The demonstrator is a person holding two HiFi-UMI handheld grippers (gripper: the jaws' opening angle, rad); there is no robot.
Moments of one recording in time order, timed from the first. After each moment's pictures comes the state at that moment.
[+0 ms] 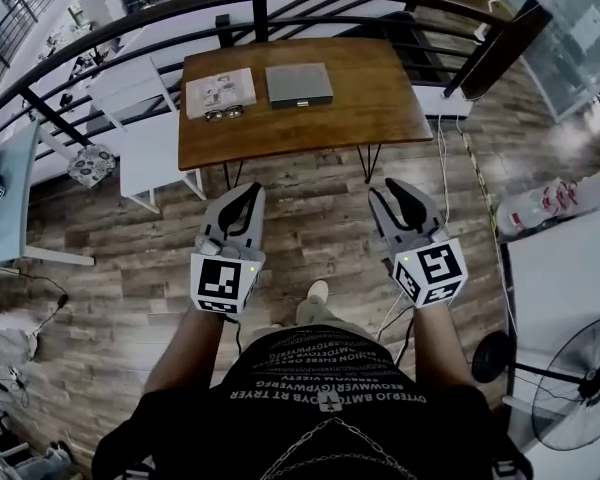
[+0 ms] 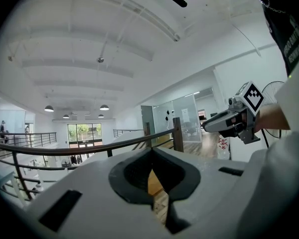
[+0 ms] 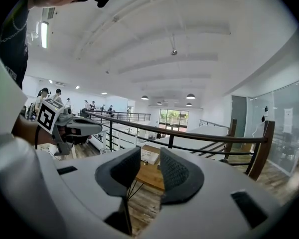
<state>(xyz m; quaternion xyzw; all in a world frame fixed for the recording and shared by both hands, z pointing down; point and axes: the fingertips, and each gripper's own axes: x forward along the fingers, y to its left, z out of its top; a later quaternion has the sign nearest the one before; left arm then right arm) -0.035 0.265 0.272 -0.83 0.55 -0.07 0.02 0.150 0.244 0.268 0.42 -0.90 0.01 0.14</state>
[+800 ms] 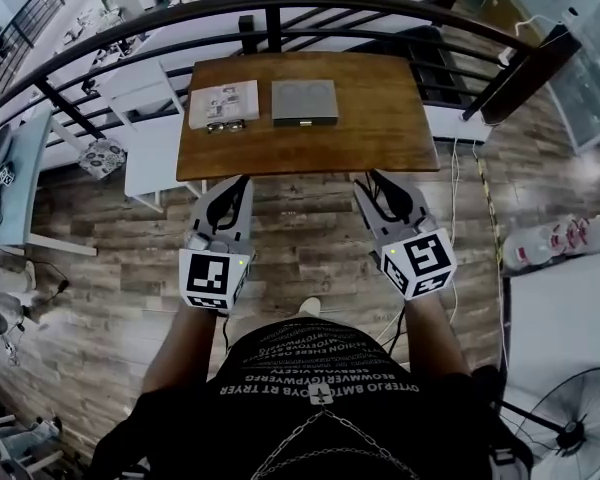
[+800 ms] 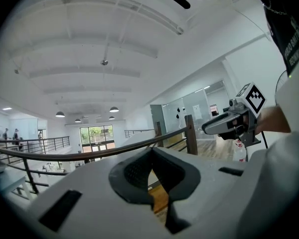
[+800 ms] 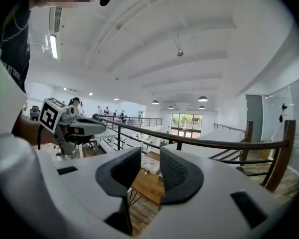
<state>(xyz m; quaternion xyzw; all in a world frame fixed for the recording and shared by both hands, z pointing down) -0.009 0.173 0.262 -0.79 0.60 -0.09 0.03 0.163 0.131 0.264 0.35 -0.93 -0.01 0.11</state>
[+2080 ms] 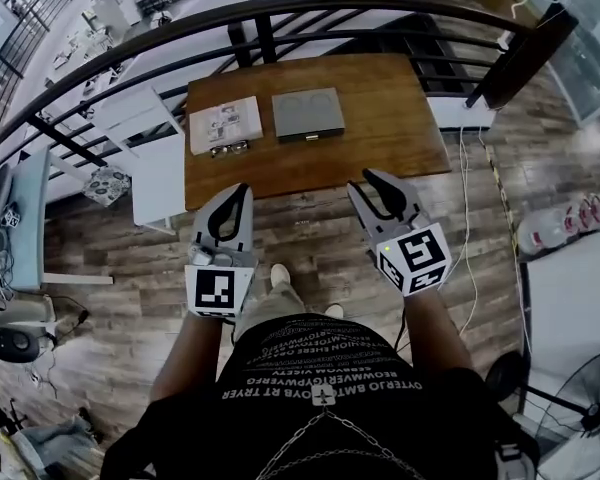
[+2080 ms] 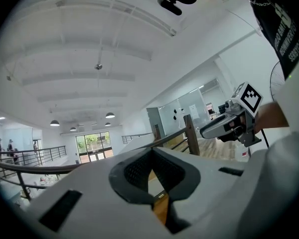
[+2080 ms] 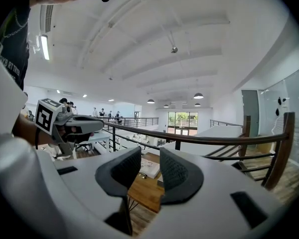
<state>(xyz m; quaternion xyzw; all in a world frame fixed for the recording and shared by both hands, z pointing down) -0.051 0.098 0.253 -0.80 0.58 -0.08 0.08 0.113 0.058 0.281 0.37 -0.92 0.02 0.10</state>
